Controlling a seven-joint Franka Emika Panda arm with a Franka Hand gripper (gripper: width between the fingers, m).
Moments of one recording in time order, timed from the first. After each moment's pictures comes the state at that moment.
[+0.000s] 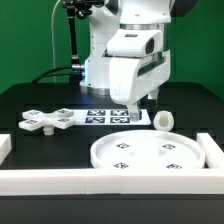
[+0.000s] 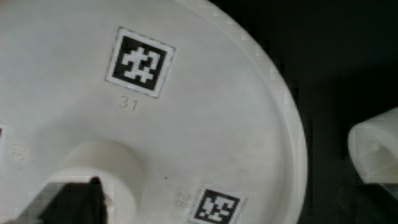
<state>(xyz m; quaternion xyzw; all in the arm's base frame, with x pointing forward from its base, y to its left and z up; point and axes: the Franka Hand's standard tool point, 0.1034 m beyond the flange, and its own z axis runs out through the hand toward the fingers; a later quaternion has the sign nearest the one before) 0.506 0.041 0.063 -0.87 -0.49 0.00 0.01</state>
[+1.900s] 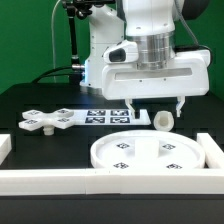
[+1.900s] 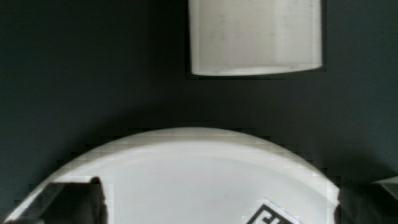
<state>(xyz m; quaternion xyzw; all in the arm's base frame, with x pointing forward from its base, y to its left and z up) 0.479 0.070 0.045 -0.99 0.12 0.03 0.05</state>
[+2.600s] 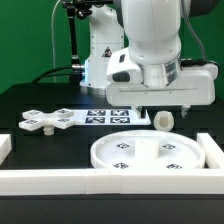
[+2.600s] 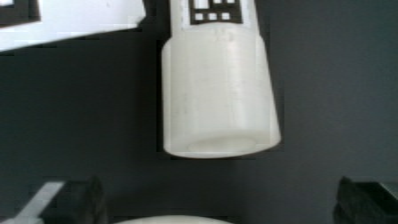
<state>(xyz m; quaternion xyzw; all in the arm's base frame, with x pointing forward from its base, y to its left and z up) 0.468 0.082 0.039 -0.95 0.12 0.27 0.08</state>
